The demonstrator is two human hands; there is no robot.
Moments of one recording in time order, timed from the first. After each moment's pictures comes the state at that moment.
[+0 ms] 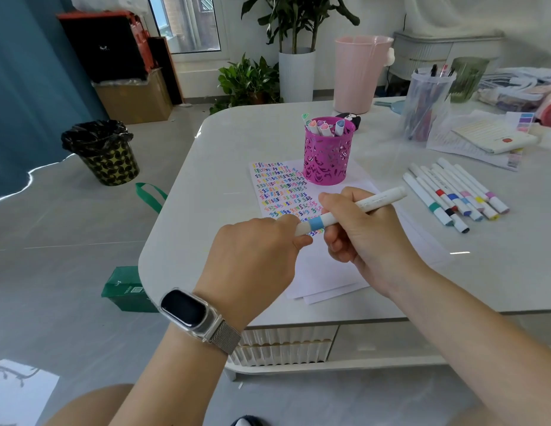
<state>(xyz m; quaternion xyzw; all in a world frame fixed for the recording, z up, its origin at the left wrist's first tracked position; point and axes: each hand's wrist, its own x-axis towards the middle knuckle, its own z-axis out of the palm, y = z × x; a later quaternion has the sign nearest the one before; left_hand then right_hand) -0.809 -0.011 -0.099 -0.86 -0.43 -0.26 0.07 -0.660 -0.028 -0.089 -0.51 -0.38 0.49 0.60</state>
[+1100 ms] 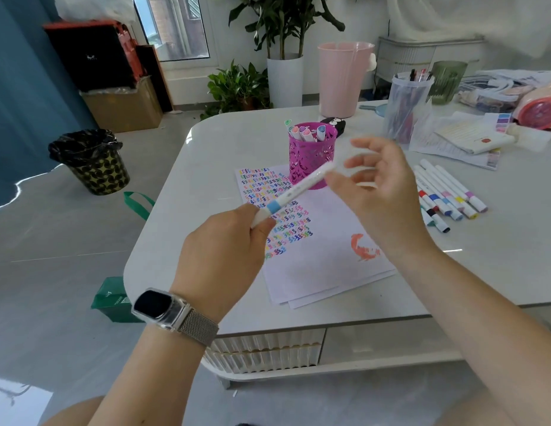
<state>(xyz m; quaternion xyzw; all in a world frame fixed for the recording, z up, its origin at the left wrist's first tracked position) -0.812 -0.006 -0.087 -0.80 -0.54 -0.26 -0.09 -0.618 -0.013 -0.081 -0.56 -0.50 0.21 0.63</state>
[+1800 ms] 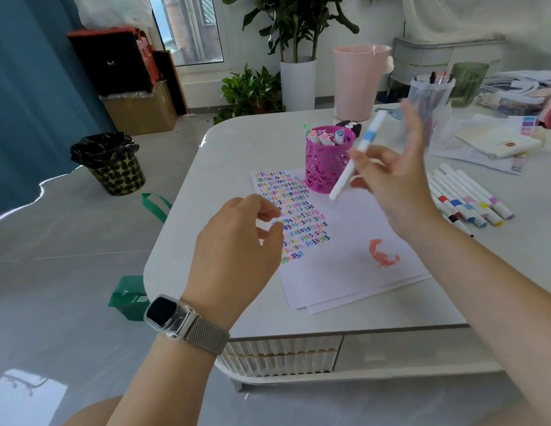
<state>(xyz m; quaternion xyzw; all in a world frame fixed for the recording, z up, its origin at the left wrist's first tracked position) -0.815 -0.011 -0.076 -0.76 -0.54 -0.34 -0.13 -0.602 0.033 -0.087 -0.46 -0.49 0.29 0.68</state>
